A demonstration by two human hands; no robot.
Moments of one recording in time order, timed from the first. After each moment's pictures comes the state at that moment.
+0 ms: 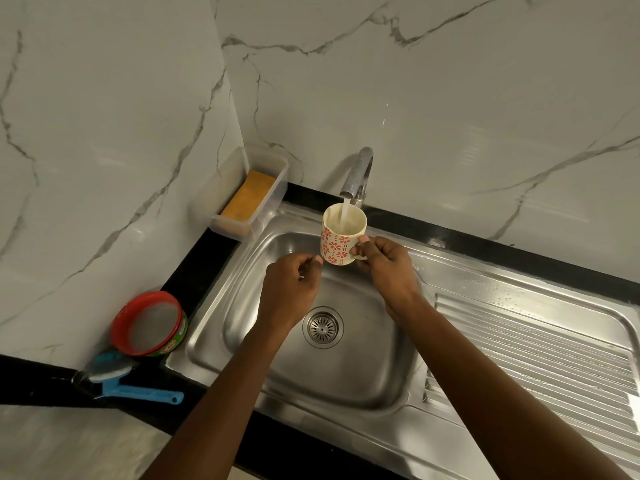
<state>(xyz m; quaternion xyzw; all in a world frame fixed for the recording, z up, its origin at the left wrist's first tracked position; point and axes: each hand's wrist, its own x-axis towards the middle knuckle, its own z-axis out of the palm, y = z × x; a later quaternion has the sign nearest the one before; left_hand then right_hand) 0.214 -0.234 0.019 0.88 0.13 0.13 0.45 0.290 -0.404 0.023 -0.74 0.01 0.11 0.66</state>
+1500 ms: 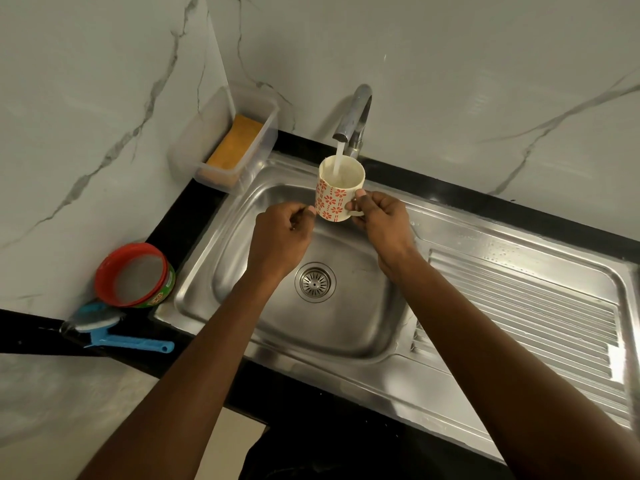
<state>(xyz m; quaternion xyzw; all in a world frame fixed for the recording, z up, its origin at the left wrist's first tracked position) 0.218 -0.237 0.017 0.88 0.13 0.12 0.44 0.293 -0.408 0.008 -0.75 0.03 0.11 0.66</state>
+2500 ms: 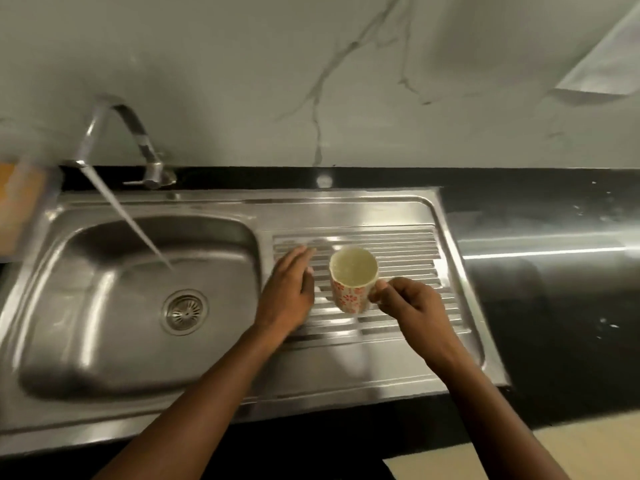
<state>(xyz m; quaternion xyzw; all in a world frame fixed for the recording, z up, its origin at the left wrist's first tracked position) 0.214 -0.507 -0.070 0.90 -0.12 -0.04 0.42 0.125 -0.723 0.025 -0.83 0.15 0.05 0.53</state>
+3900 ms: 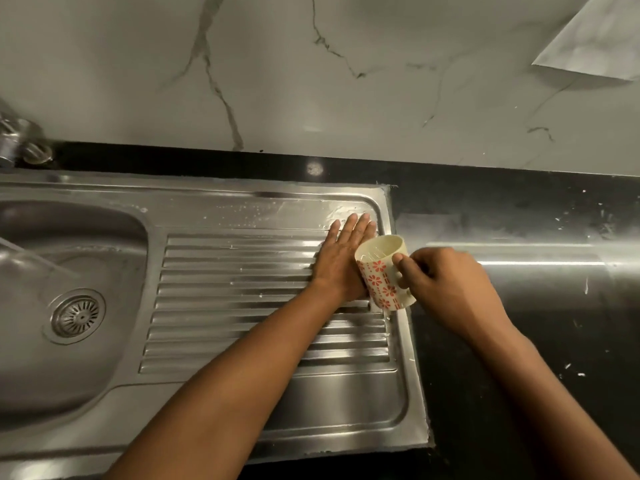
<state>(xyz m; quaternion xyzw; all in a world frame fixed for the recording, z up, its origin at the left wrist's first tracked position) 0.294 -0.801 -0.125 0.94 -0.30 -0.10 0.09 0.203 -0.925 0.043 -0.98 0.11 0.08 0.16</state>
